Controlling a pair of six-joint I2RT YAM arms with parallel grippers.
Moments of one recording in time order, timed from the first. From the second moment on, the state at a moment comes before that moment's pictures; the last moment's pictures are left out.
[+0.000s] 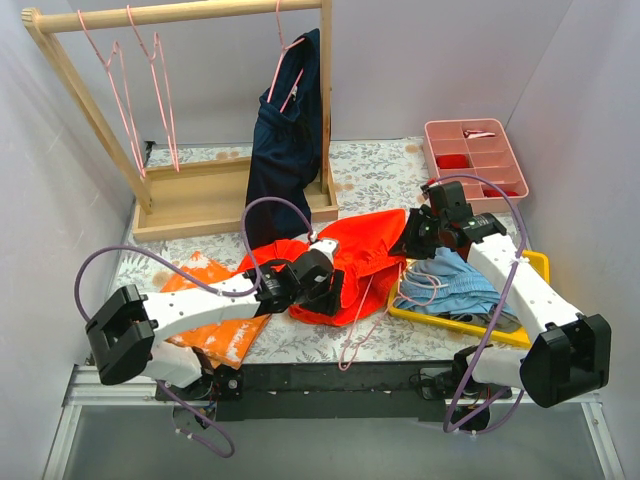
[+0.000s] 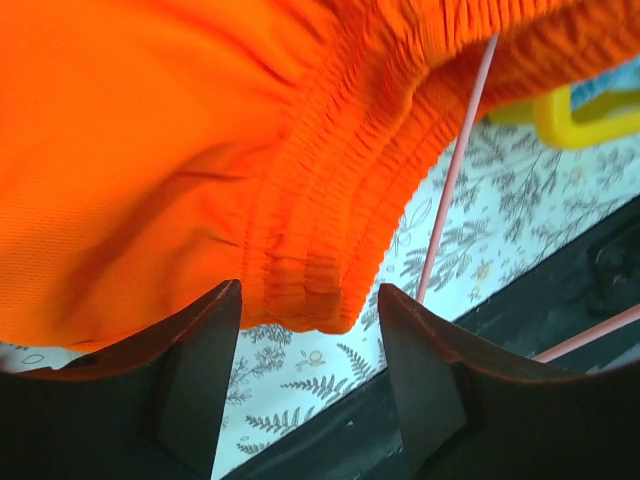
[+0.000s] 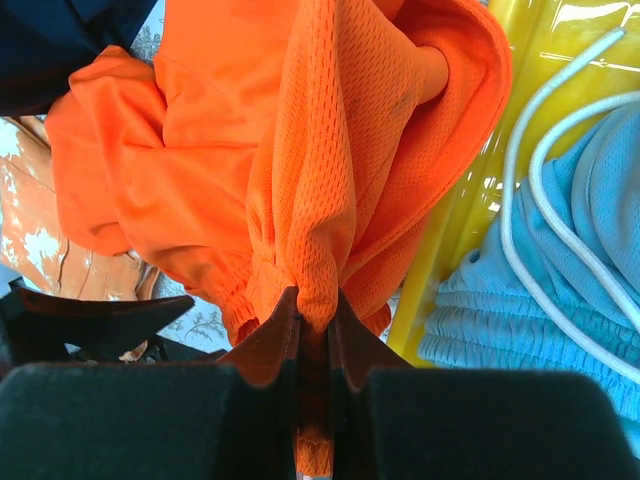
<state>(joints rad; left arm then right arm) -1.05 1.36 0.87 -0.36 -0.14 -0.64 0.36 1.24 1.02 -0.71 -0.27 0.61</state>
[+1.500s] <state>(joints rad) -1.08 1.12 0.84 -0.54 -0.25 -0.80 0.27 1.34 1.34 -0.97 -0.04 1.10</state>
